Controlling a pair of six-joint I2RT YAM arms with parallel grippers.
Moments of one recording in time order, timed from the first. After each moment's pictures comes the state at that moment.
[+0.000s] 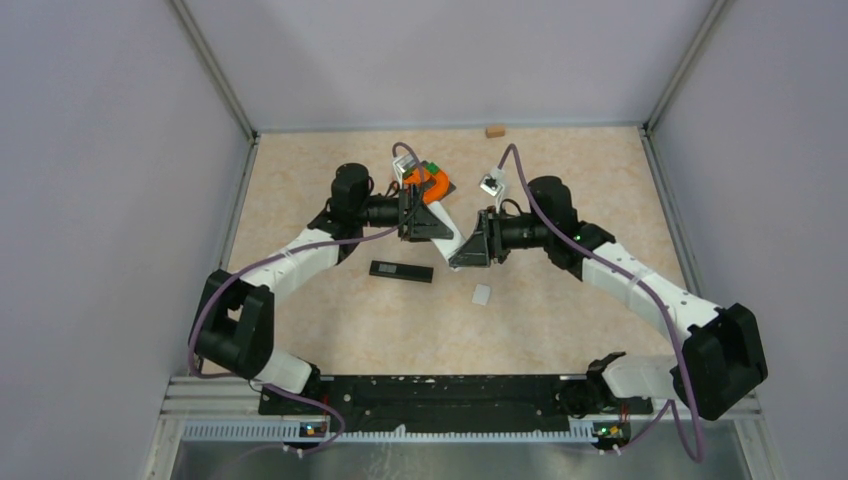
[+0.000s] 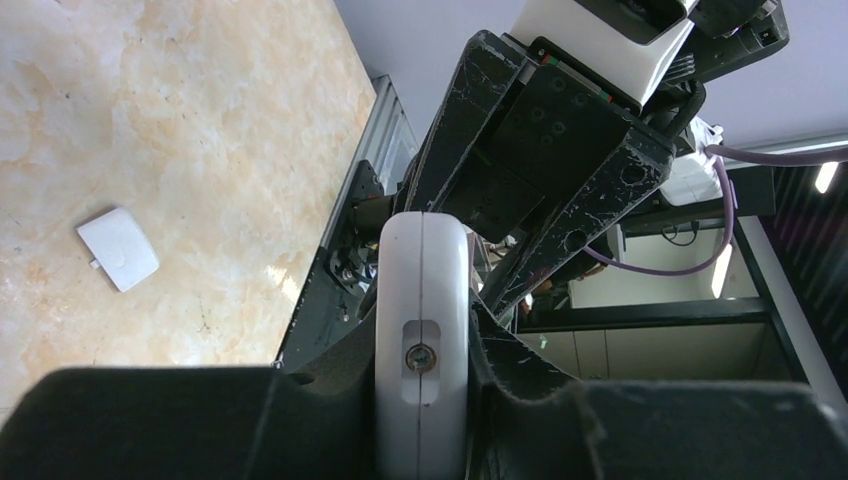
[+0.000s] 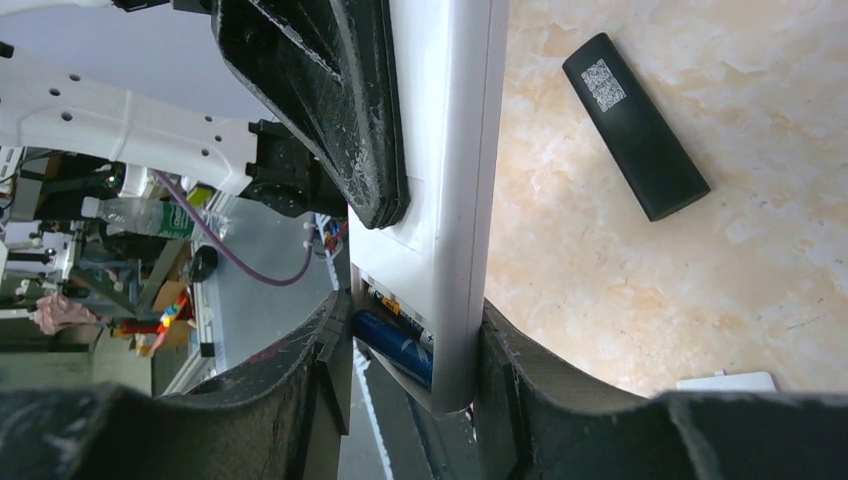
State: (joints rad) left arm -0.43 1.49 0.94 0.34 1.10 -1.04; right arm 0.56 1.26 0.92 -0.14 -0.81 0.46
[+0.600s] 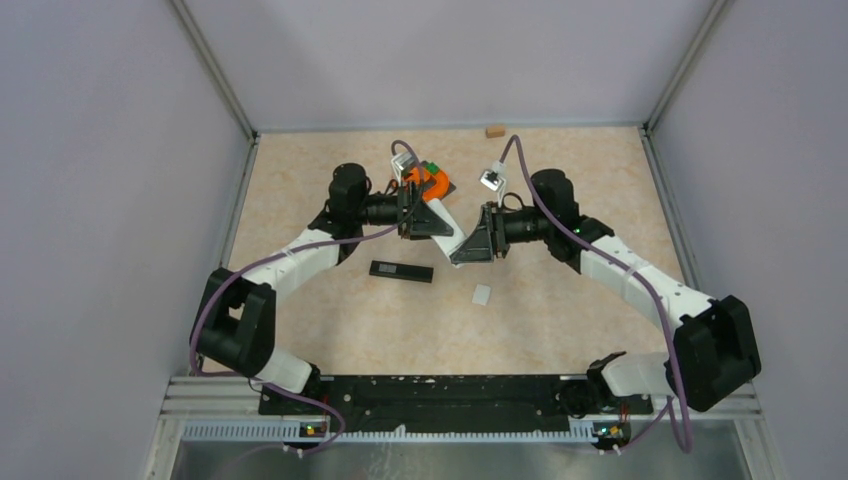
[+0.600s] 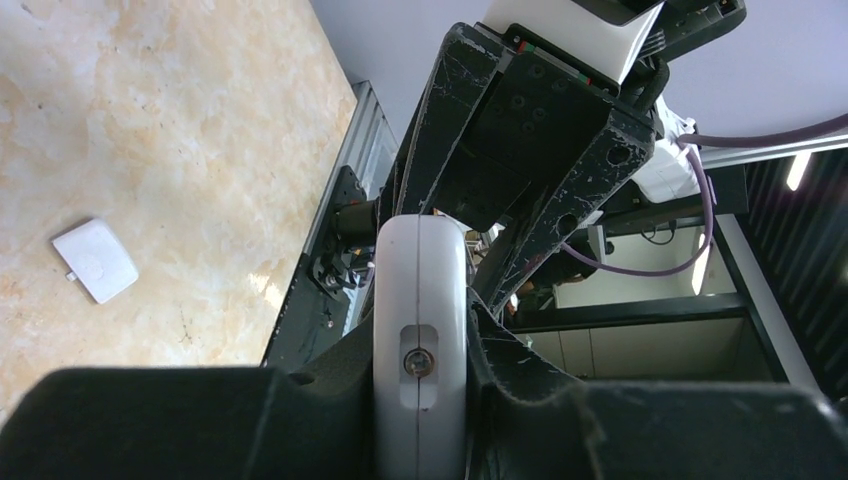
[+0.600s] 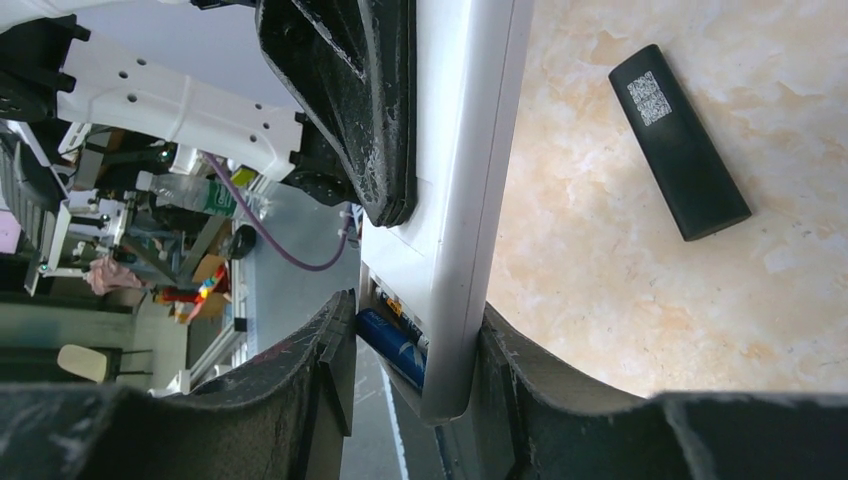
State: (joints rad) left arm -0.42 1.50 0.94 0.43 1.12 -1.12; right arm 0.51 1.30 0.94 -0.10 -0.96 0.46
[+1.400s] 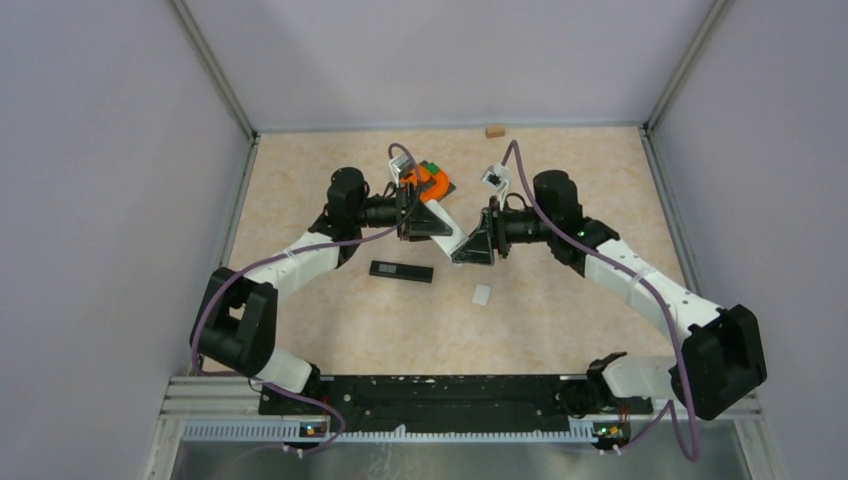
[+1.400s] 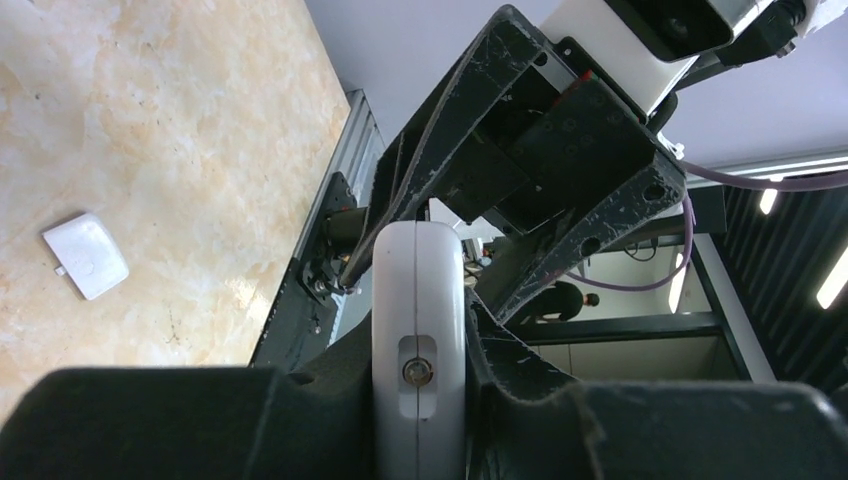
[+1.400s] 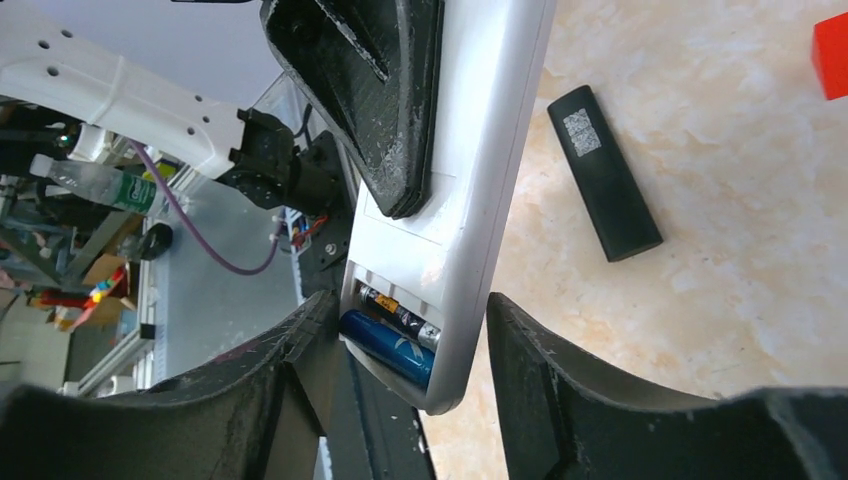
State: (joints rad) left arm -0.41 1.50 0.89 0.52 1.11 -1.21; right arm 0.51 1.26 0.94 -0.12 -0.87 0.31
